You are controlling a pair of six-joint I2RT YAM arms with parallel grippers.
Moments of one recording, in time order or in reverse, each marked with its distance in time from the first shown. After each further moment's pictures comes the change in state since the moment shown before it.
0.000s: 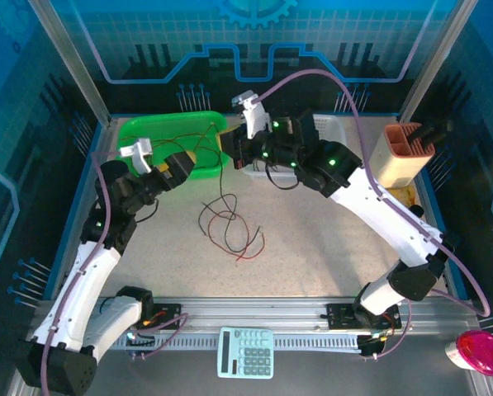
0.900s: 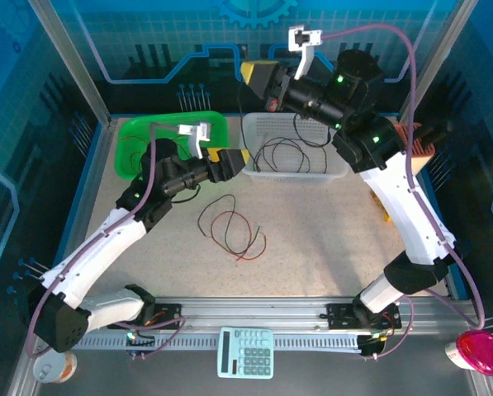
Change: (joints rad) left arm -0.331 0.297 0.195 0.127 -0.025 0.121; right arm -0.218 0.050 0.315 0.137 -0.206 0.239
